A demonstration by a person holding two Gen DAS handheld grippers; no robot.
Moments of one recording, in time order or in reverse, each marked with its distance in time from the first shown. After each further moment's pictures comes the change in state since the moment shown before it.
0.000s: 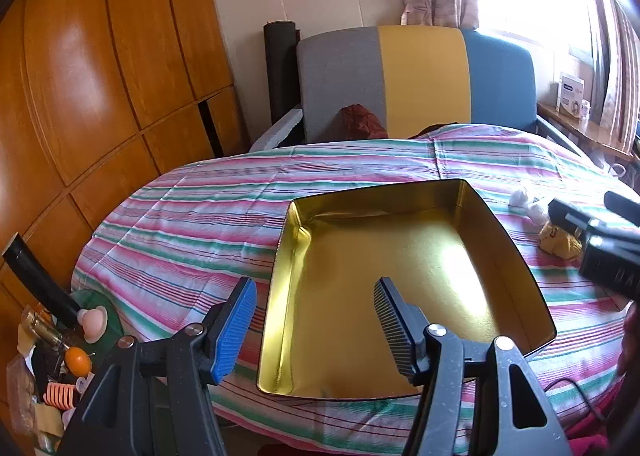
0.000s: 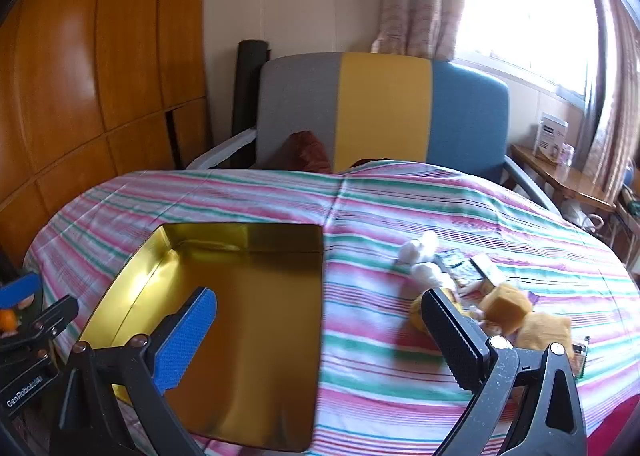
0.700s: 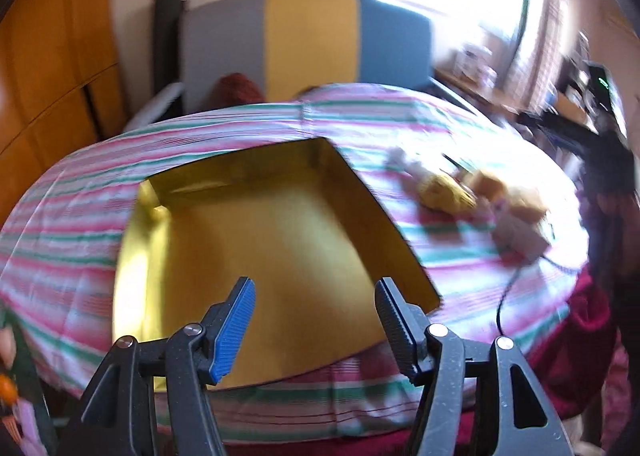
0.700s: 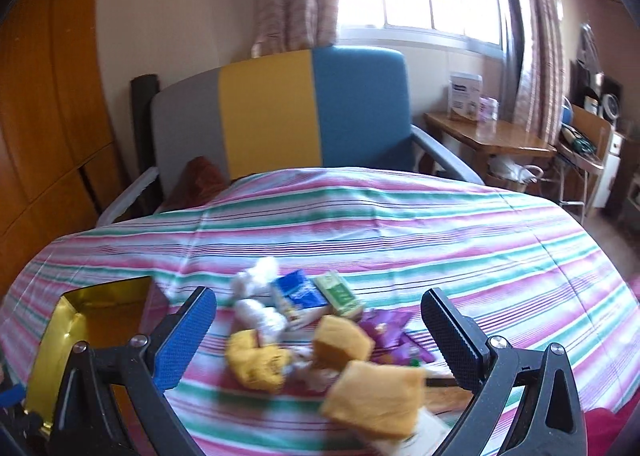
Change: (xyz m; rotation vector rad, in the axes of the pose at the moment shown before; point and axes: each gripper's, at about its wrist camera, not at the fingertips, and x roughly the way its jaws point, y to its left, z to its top) left arm 0.014 -0.067 -0.004 0.129 0.129 -0.430; right arm 0.009 -0.205 0.023 0.233 0.010 -0.193
